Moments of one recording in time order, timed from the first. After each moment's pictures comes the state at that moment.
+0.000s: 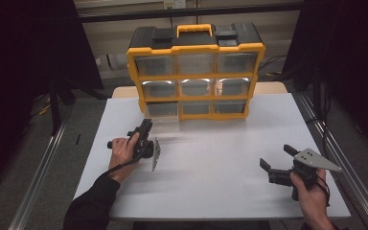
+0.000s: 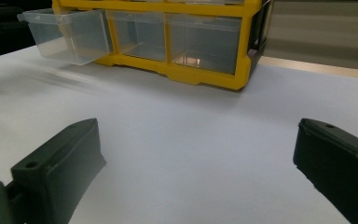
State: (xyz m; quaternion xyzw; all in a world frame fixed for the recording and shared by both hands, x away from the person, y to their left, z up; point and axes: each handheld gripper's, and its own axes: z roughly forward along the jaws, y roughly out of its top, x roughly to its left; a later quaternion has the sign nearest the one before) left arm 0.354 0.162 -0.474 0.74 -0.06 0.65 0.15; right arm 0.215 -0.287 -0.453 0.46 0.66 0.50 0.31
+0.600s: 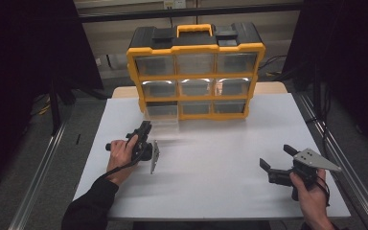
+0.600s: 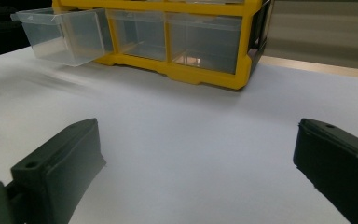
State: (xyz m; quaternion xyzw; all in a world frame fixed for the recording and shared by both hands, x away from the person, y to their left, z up) left arm 0.346 0.166 -0.471 0.74 -0.07 0.65 0.14; right arm 0.215 -0.287 -0.453 0.46 0.66 0.50 0.31
